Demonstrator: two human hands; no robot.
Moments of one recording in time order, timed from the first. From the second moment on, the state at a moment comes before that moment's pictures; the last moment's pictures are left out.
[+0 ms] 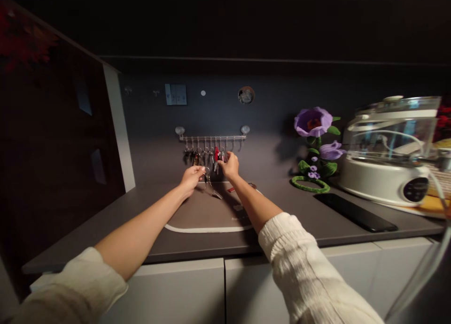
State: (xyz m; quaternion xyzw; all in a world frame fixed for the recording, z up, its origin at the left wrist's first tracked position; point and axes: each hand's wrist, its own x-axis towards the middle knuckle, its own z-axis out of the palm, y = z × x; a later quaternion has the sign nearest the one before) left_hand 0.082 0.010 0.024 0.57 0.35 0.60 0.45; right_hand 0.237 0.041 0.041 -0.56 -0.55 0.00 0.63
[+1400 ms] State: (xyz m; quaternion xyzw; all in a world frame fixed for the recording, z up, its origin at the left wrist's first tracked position) left_hand 0.083 0.004 0.021 0.61 0.29 0.56 0.47; right_hand 0.219 -0.018 0.021 -0.33 -0.60 0.36 0.64
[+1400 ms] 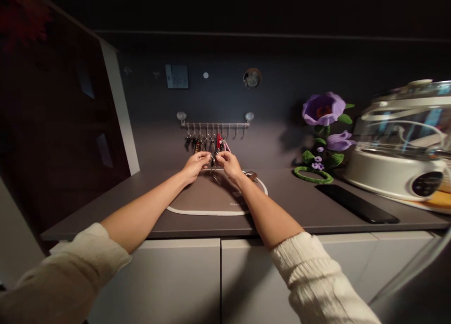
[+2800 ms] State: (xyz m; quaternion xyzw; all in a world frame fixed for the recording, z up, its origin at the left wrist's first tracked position) left_hand 0.087 0.005 -0.008 0.89 0.36 0.27 0.04; right_hand 0.256 0.037 0.087 -0.36 -0.40 0.44 0.72
